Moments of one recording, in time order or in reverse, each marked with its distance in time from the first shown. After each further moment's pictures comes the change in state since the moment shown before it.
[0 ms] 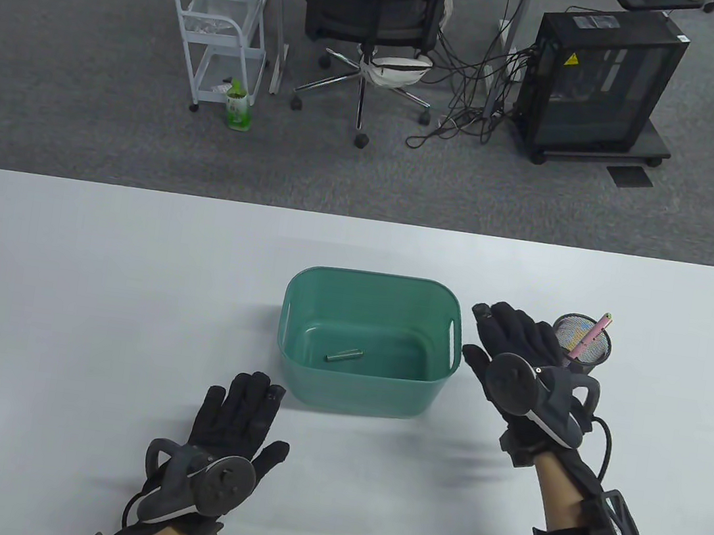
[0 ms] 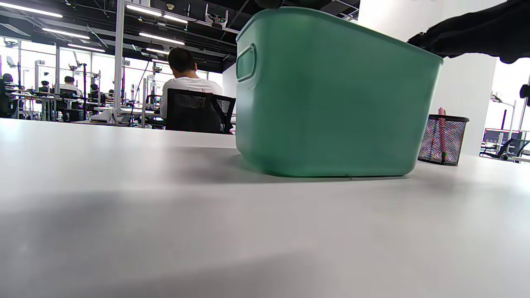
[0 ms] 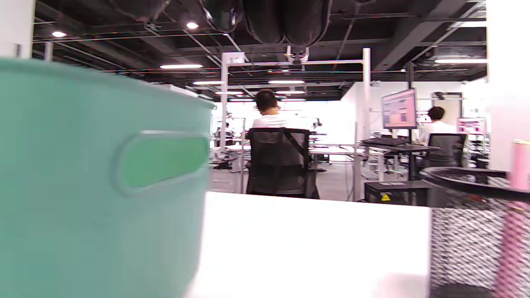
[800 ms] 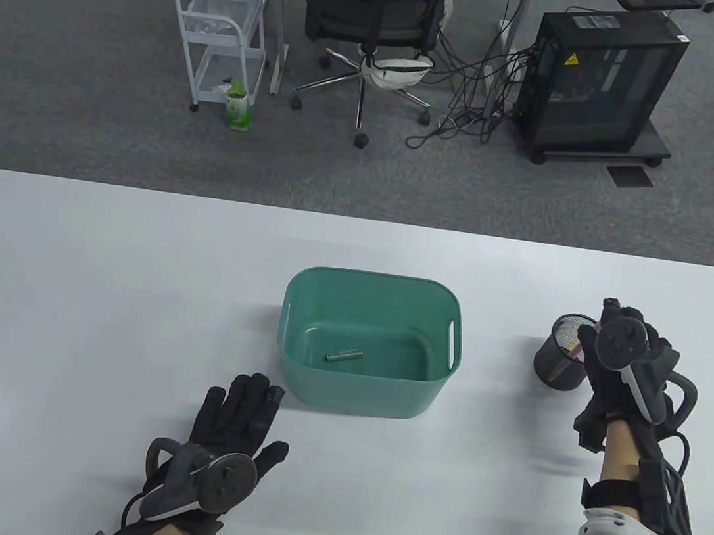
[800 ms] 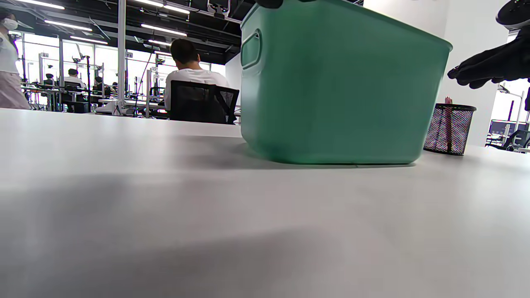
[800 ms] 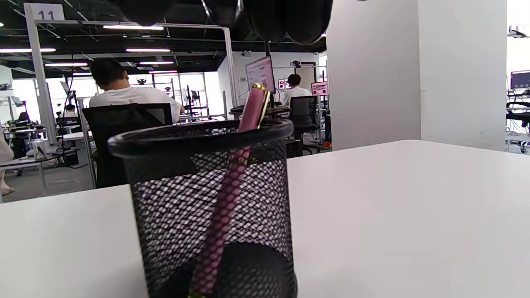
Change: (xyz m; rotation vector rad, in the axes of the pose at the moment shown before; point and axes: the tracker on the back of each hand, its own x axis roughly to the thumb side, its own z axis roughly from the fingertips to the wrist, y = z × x) left_hand 0.000 -0.001 -0.001 -0.036 0.014 -0.005; right_hand -0.133 0.020 -0.031 0.087 0.487 0.068
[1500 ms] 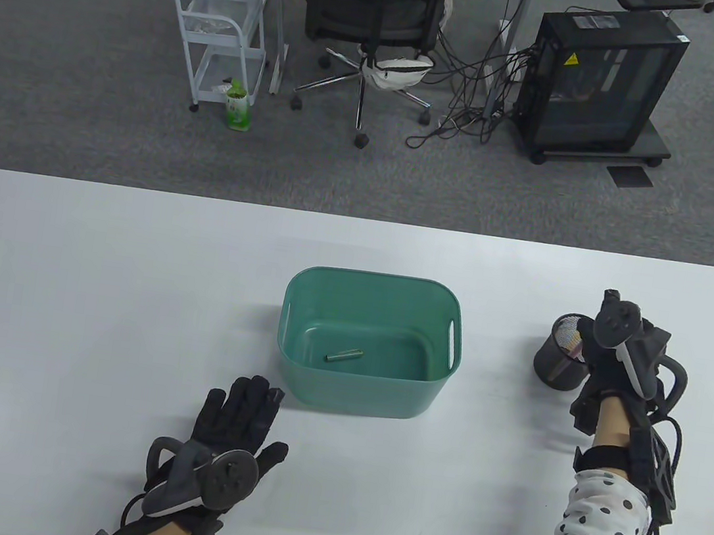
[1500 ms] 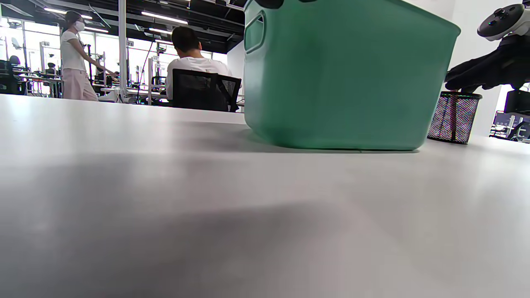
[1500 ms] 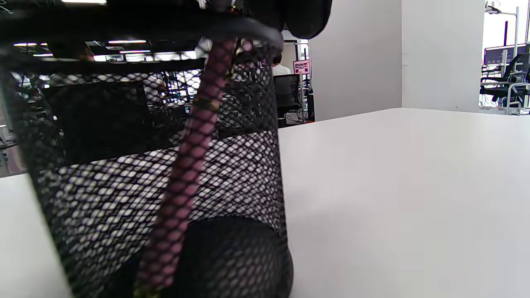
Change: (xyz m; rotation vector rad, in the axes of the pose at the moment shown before) left_hand -0.001 -0.003 -0.002 -0.041 0.009 0.003; right_hand -0.004 0.036 -0.034 0.080 0.096 -0.028
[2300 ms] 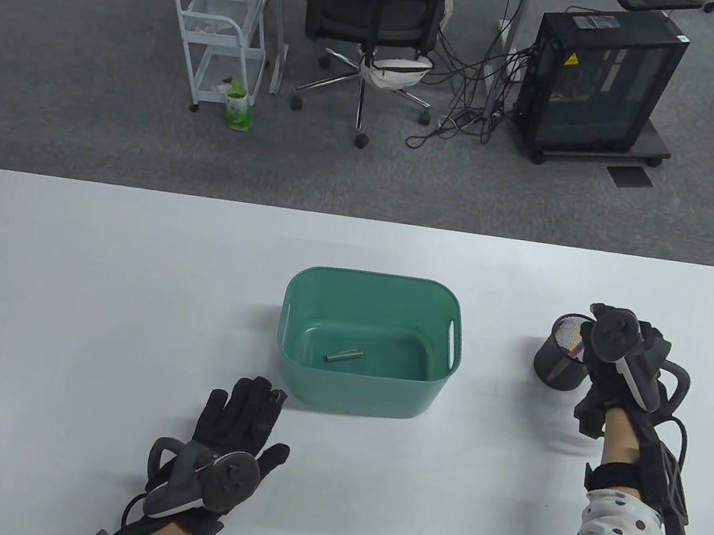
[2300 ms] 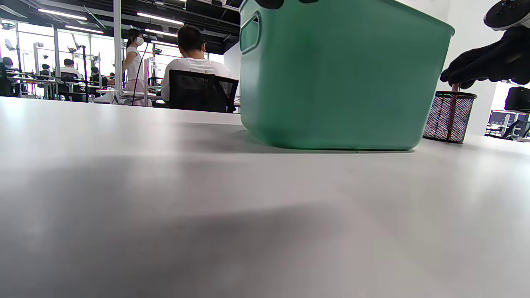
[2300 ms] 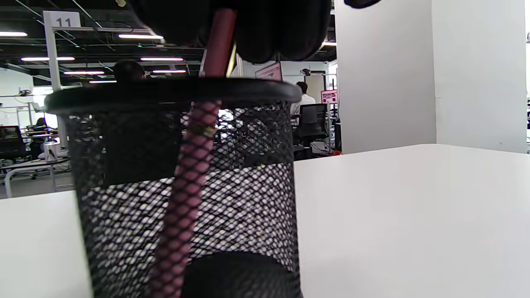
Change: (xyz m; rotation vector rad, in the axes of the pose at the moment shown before) left_hand 0.000 -0.003 -0.001 0.003 -0.013 -0.005; right_hand 0.001 -0.014 0.018 -0.113 -0.141 0.003
